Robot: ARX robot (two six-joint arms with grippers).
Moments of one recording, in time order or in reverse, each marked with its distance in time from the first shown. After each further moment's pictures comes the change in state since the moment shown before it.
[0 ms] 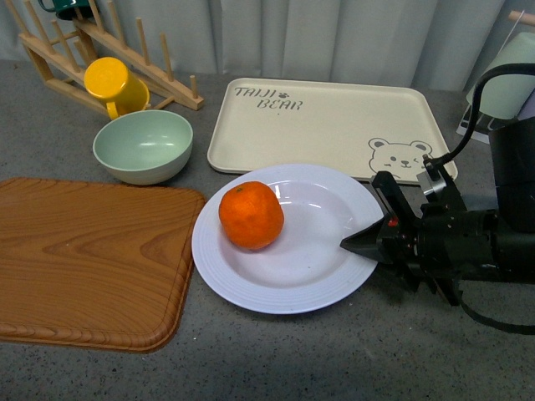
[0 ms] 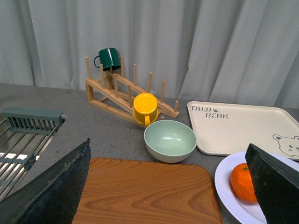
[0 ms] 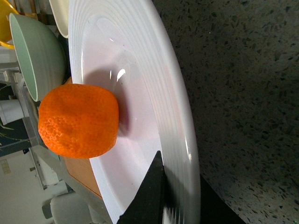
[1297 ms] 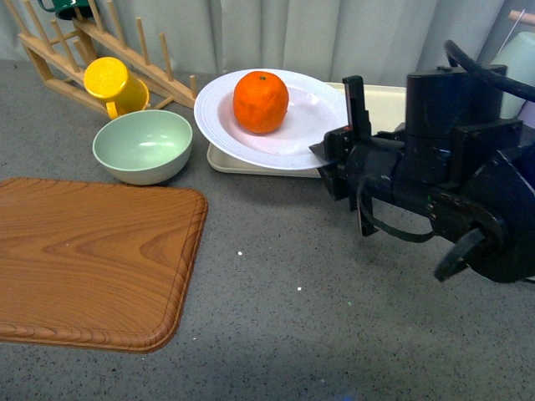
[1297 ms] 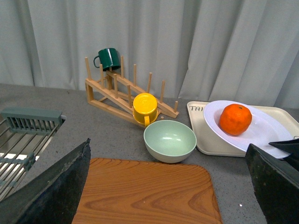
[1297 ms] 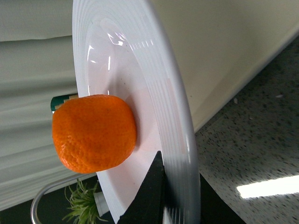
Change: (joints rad) left arm 0.000 0.000 0.000 0.000 0.000 0.000; right arm 0.151 0.158 0.253 0.347 0.360 0.632
